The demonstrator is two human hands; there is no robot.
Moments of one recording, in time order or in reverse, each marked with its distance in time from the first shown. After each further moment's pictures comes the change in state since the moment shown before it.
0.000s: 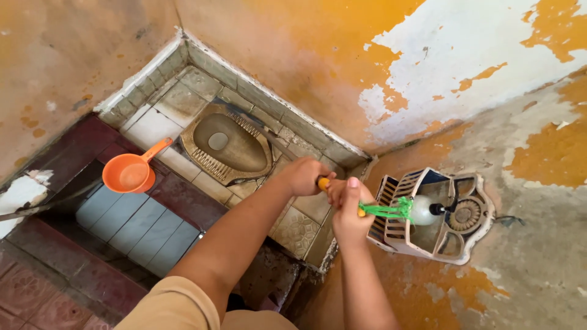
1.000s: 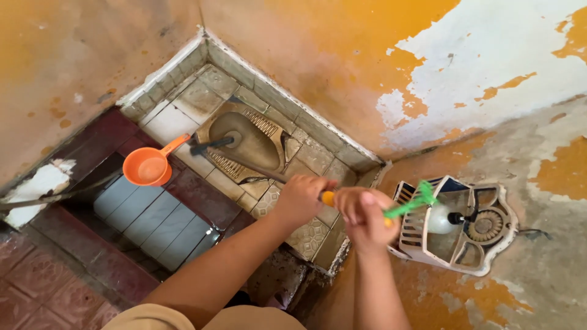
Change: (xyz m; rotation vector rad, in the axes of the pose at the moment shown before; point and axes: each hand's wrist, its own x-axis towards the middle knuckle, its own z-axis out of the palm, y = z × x) left_hand -0.069 0.054 -0.019 0.161 0.523 0.105; right_hand 0.005 -0.033 0.007 0.355 -0.344 -0.034
